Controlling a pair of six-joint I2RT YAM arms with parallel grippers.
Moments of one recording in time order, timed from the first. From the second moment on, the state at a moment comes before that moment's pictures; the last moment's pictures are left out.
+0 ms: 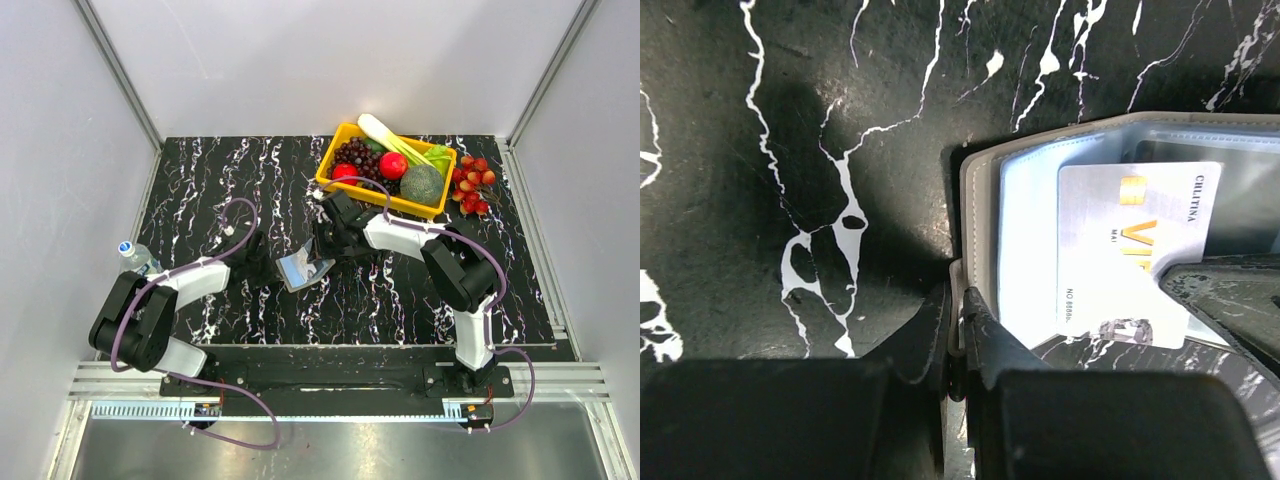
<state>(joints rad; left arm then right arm) -0.40 1.43 0.60 -0.14 0.09 -0.89 0.72 1.99 1.34 -0.25 -0.32 0.55</state>
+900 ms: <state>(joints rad) -0.41 1.47 0.70 -0.29 -0.02 -0.75 0.64 1.95 1.22 -0.08 -0.39 0.66</state>
